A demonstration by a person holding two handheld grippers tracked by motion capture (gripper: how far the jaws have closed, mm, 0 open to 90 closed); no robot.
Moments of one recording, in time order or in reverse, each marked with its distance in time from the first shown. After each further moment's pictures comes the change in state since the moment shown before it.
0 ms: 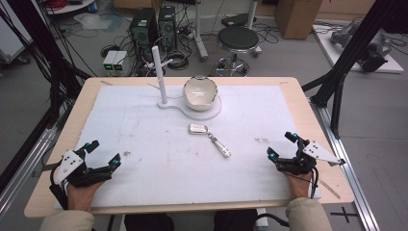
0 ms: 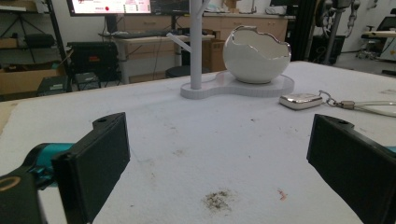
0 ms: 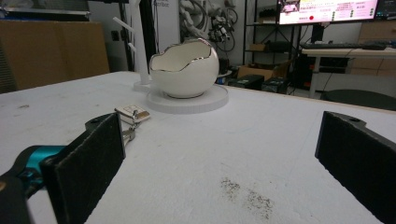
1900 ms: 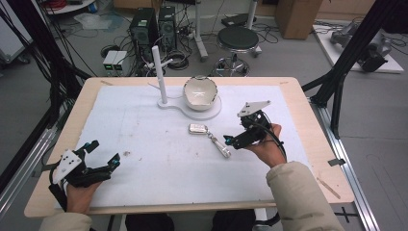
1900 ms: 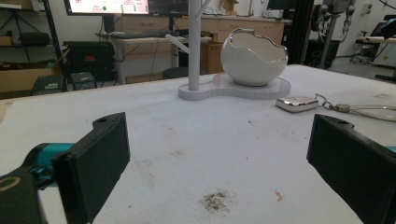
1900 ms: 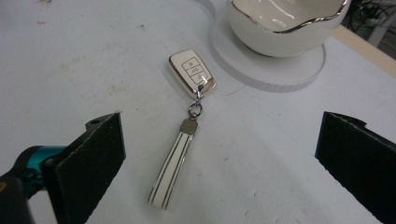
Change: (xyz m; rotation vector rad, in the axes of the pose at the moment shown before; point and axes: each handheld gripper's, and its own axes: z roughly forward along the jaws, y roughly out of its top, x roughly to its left) left arm 0.003 0.000 -0.001 -0.004 -0.015 -0.019; right arm 0.081 0.106 0.138 0.681 0.171 -0.228
